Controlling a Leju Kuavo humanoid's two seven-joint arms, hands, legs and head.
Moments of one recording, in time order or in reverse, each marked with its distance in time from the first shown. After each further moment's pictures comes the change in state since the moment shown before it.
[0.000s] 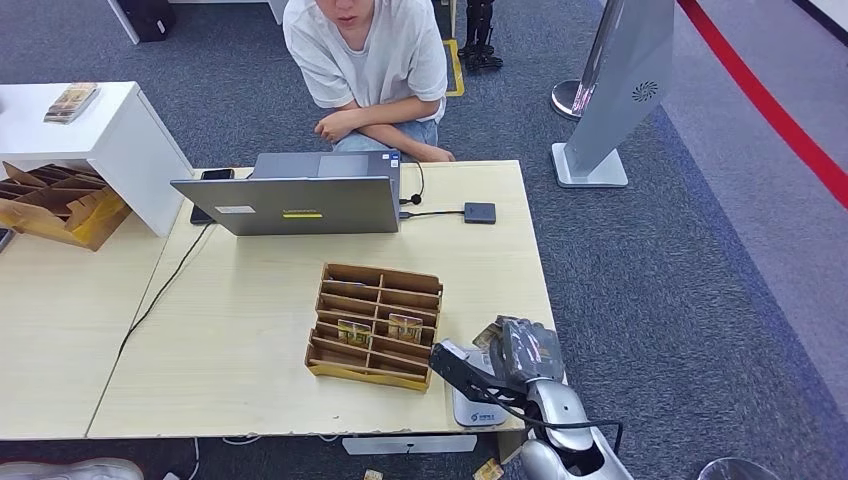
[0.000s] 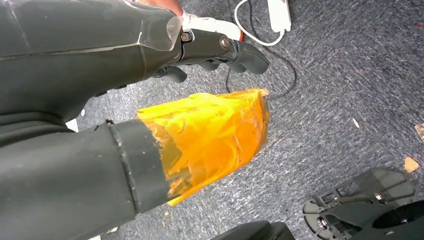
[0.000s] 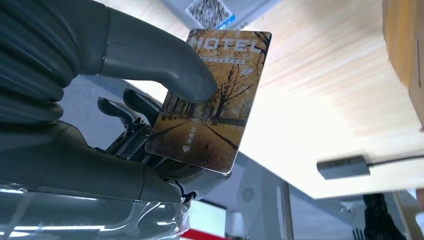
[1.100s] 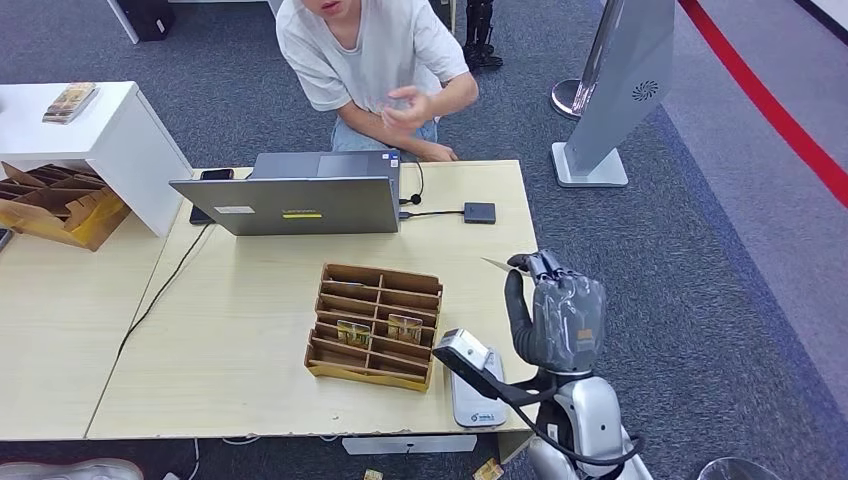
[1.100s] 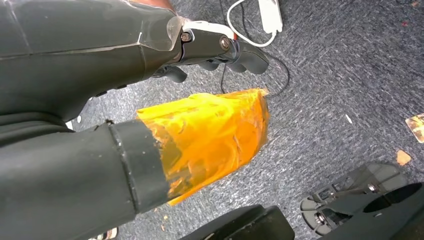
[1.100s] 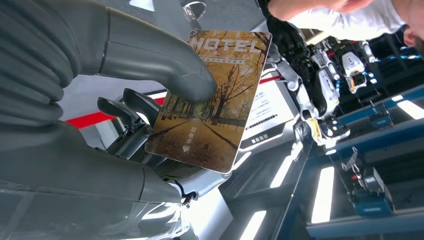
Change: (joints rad) left arm -0.001 -0.014 0.020 0.000 -0.055 -0.004 -0.010; right arm 0.031 0.035 -0.057 -0.285 0.228 -0.429 -0.240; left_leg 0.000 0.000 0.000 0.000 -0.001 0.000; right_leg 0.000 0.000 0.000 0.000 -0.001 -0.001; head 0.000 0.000
